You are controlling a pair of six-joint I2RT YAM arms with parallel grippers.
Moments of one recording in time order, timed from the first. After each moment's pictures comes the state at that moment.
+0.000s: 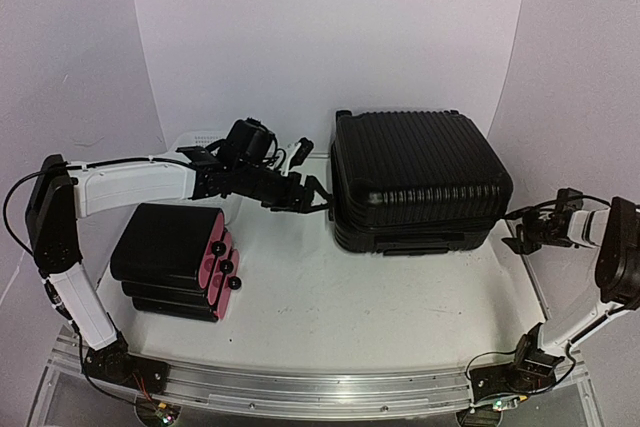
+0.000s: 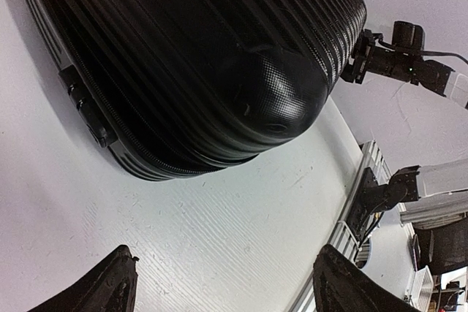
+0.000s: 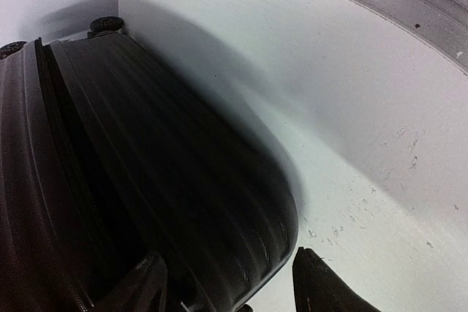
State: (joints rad) left arm -0.79 1.72 1.36 -0.25 0.43 -0.44; right arm -0.44 1.45 0.66 -0.08 -0.66 1.01
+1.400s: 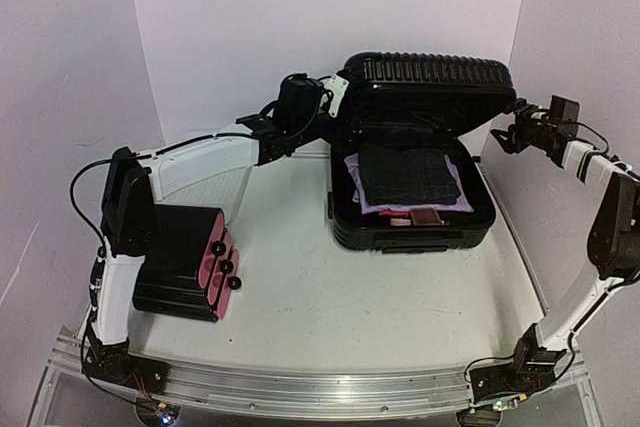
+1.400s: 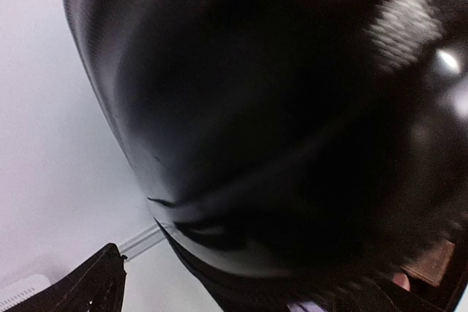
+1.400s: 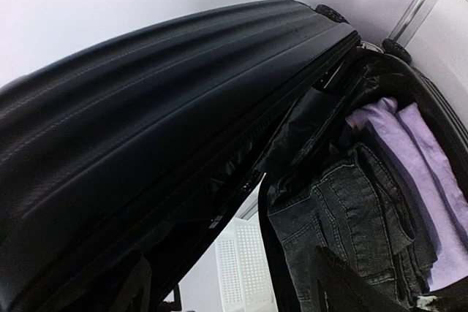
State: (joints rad) left arm -0.83 2.15 2.03 -0.09 -0.19 0.13; right arm -0.23 1.61 1.30 0.05 -0.71 1.19
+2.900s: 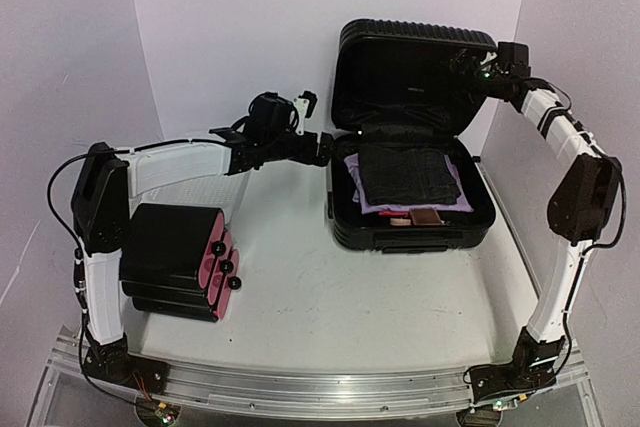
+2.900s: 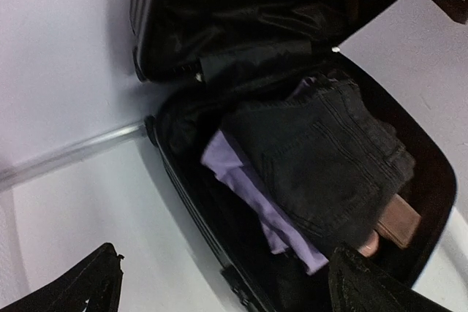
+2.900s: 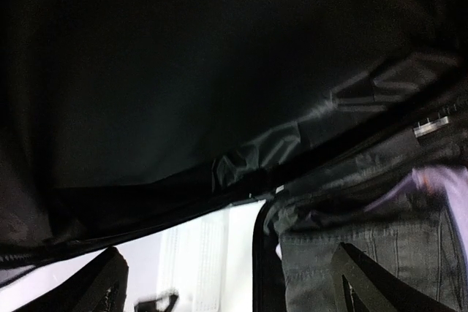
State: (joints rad) left arm -0.74 2.03 1.73 -0.07 -0.05 -0.18; right arm 0.05 1.96 2.05 -0.40 -0.48 0.83
